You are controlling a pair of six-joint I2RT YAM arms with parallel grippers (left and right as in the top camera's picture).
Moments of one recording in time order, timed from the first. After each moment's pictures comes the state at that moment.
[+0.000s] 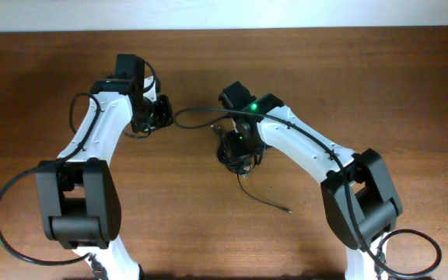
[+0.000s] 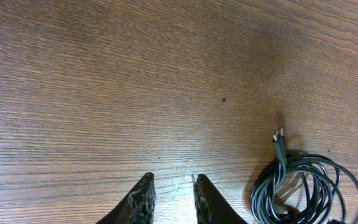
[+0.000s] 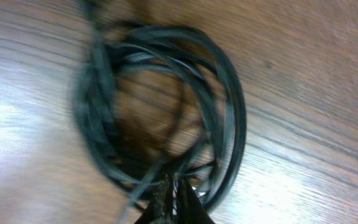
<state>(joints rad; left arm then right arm) -0.02 1.92 1.46 -0.85 0.27 -0.28 0.60 2.05 1.56 -0.96 -0.02 0.29</state>
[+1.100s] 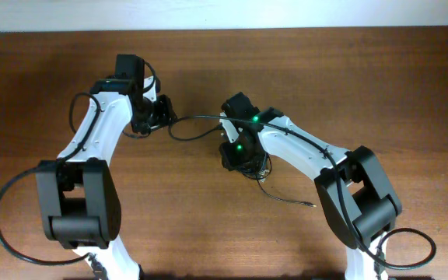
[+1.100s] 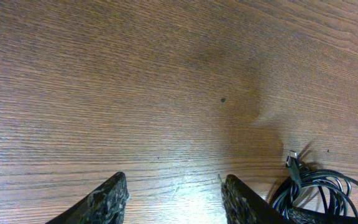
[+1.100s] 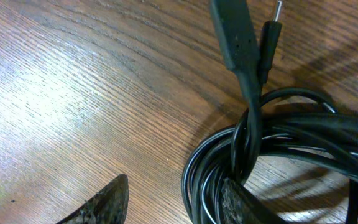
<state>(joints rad) -0.02 1.92 1.46 -0.85 0.28 -0.28 0.61 2.06 1.44 -0.74 -0.26 0.19</state>
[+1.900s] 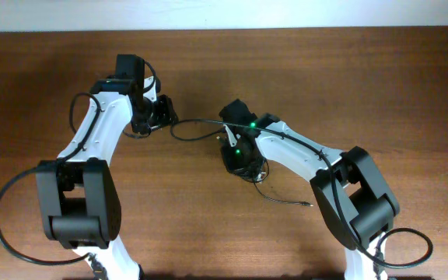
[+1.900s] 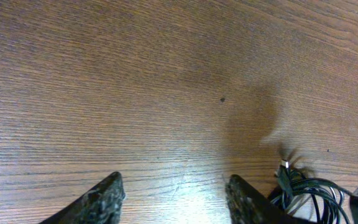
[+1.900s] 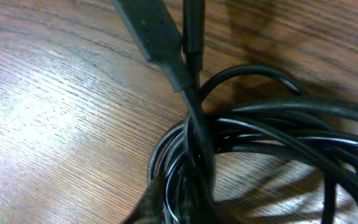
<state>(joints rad) -0.02 1.92 1.46 -0.85 0.28 -0.28 0.63 2.06 1.39 -0.71 -0.21 0.33</state>
